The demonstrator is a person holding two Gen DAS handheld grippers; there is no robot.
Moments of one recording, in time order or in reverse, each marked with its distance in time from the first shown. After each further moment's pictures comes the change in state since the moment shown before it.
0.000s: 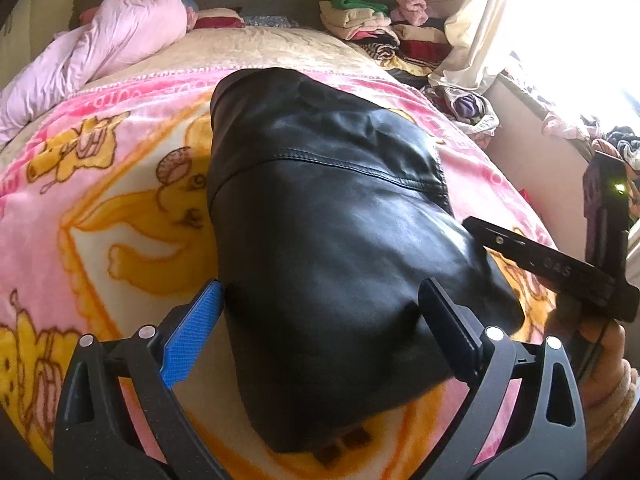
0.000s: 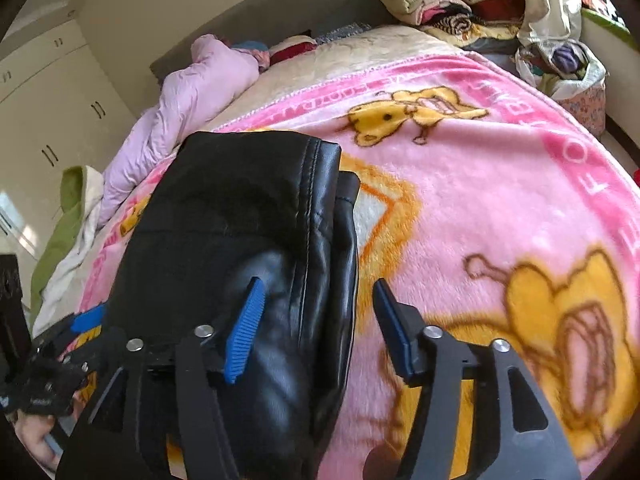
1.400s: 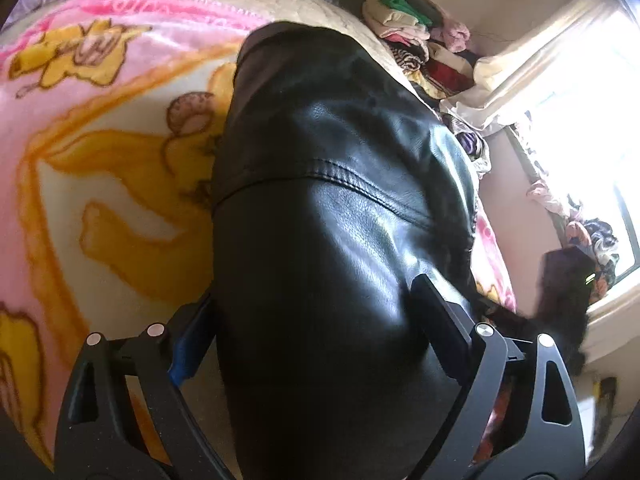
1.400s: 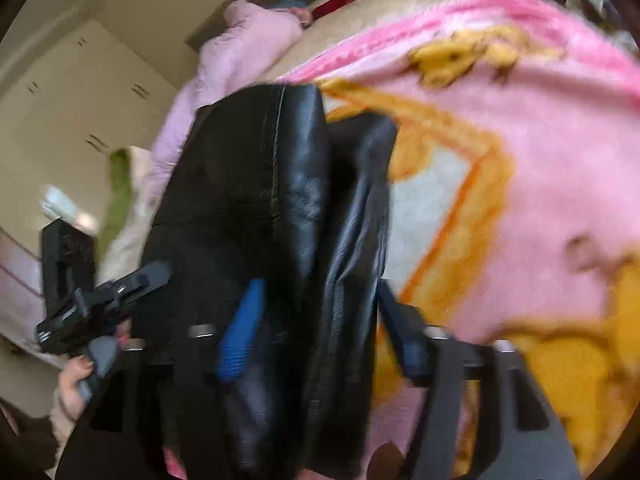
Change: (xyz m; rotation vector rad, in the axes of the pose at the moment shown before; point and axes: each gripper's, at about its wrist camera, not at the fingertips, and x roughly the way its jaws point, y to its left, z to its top) left arm 0.030 0.063 0.012 -0.300 0.074 -0.167; right arm 0.035 0.009 0.031 -0.006 0.143 0.139
